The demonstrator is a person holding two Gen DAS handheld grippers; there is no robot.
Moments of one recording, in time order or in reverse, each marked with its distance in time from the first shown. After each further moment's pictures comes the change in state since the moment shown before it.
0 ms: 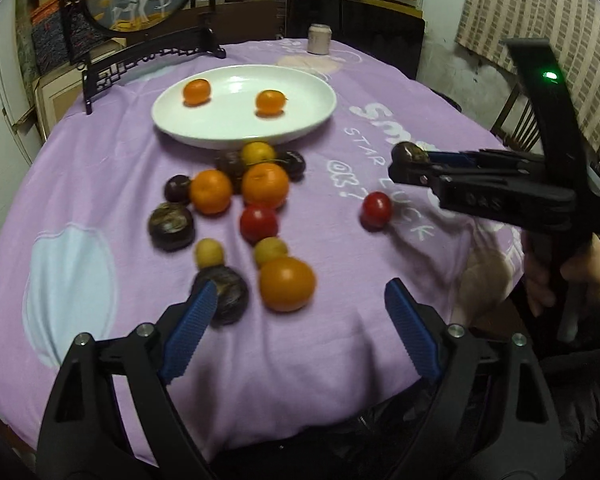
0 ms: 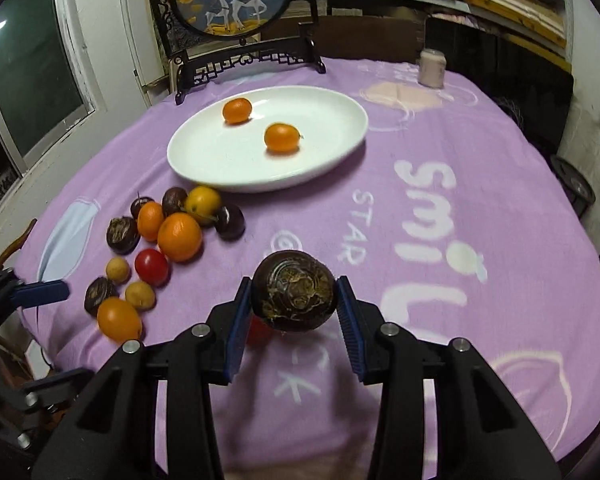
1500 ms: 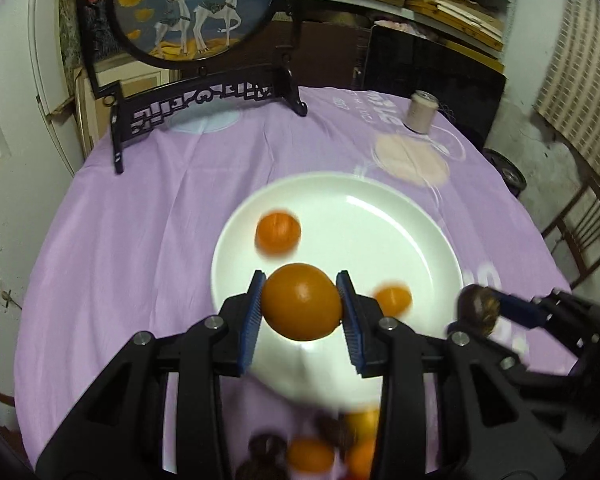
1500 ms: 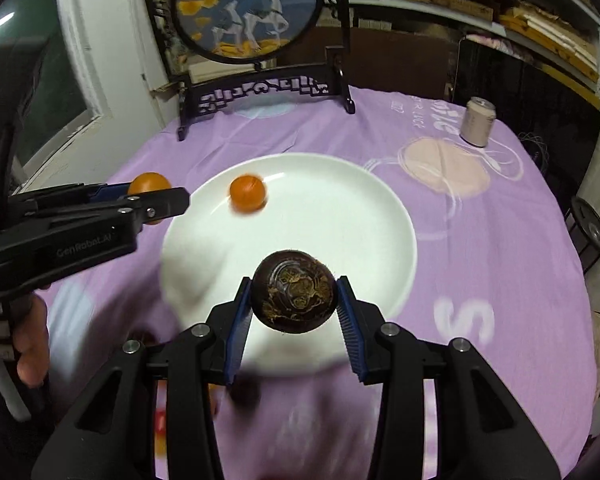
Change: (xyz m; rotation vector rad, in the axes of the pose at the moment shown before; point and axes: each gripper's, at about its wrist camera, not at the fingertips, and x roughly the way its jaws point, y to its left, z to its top) left arm 0.078 0.116 0.213 -0.213 -0.050 0.139; right arm 0.072 0.021 0.156 -0.064 0.014 0.023
